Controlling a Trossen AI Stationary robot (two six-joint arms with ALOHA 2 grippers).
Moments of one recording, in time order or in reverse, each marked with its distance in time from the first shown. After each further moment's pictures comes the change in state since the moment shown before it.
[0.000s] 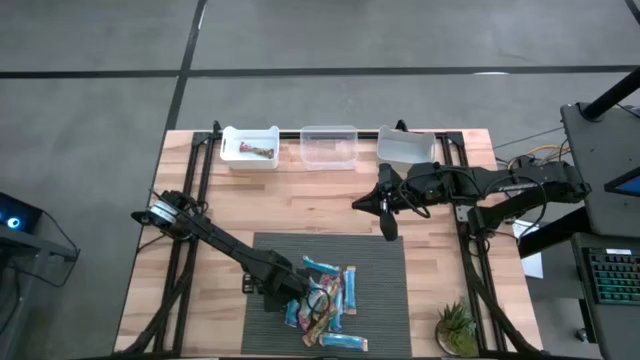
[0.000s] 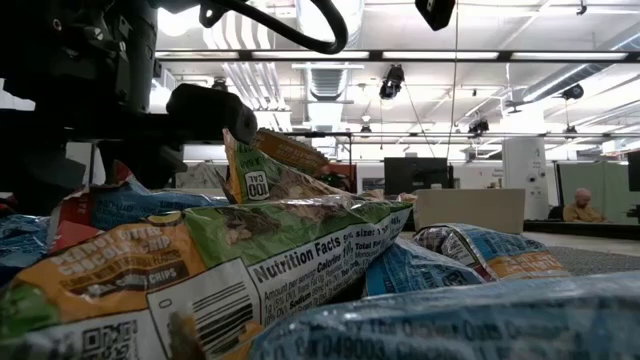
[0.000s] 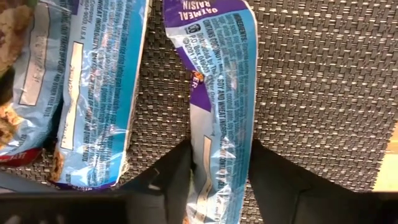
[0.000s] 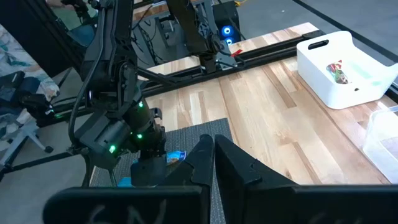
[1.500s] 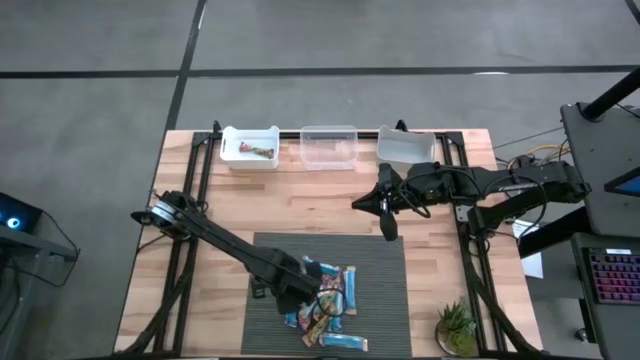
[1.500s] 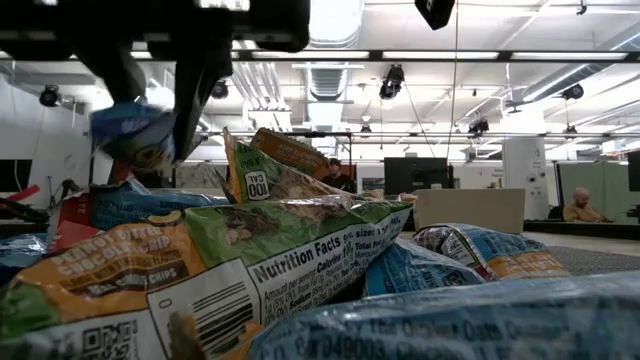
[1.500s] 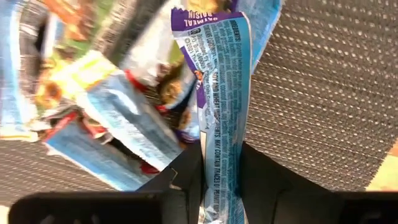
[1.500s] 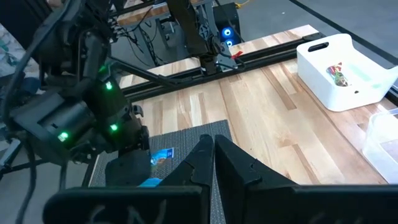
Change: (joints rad) left arm 0.002 0.001 0.279 -0.188 -0.101 -0.150; right arm 0.000 0.000 0.000 0.006 0.001 -0.008
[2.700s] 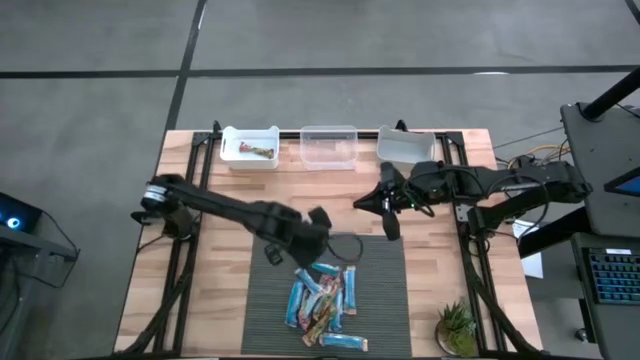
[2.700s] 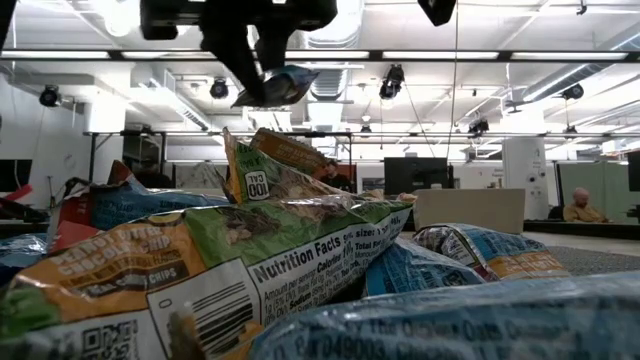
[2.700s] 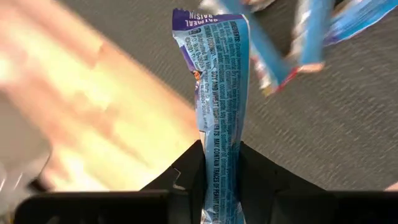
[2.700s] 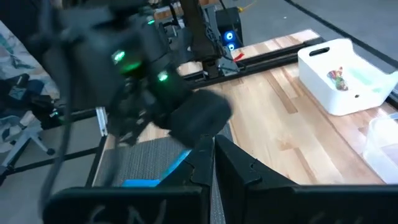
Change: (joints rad) left arm 0.234 -0.127 0.096 -0.092 -0.195 -0.100; right arm 0.000 -0.021 0.000 -0.002 -0.006 -0.004
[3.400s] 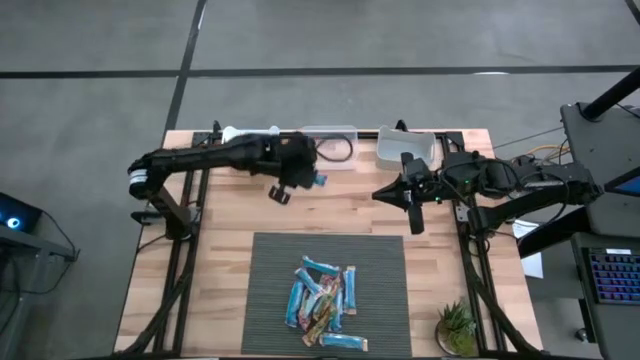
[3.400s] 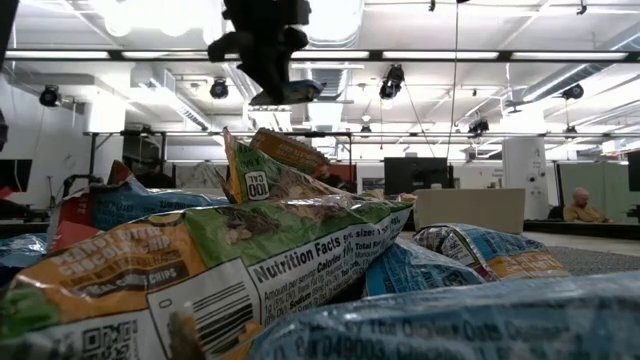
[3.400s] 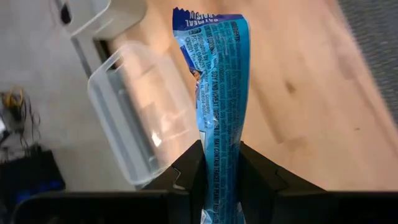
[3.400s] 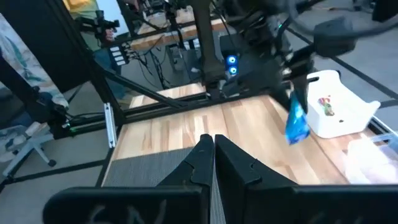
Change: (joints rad) left arm 0.424 -0.144 0.004 0.050 -0.030 -0.028; right arm 0.000 -0.157 0.000 -0.068 0.007 -0.049
